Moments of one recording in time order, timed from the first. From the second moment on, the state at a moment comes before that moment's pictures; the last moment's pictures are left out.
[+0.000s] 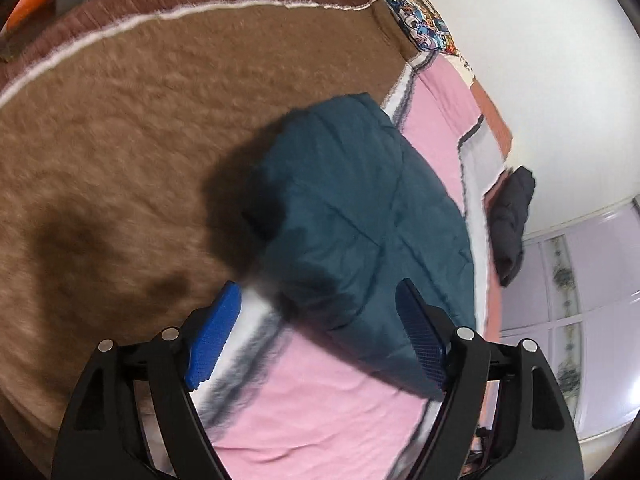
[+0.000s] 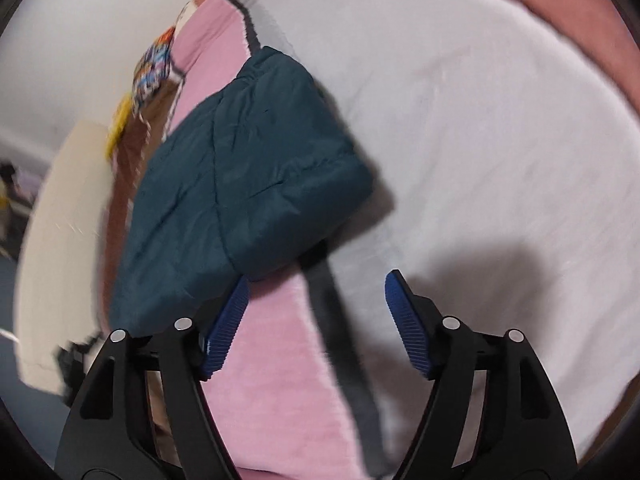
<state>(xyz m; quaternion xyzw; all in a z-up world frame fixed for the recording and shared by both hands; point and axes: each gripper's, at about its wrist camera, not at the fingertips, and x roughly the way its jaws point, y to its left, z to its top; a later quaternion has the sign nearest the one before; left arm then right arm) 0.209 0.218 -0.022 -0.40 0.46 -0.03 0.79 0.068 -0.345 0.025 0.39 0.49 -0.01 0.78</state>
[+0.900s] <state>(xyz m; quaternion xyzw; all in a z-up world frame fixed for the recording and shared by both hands) 0.249 0.197 -0.049 -0.41 0.44 -0.01 0.80 0.111 -0.353 0.003 0.50 0.44 -0.03 0.74</state>
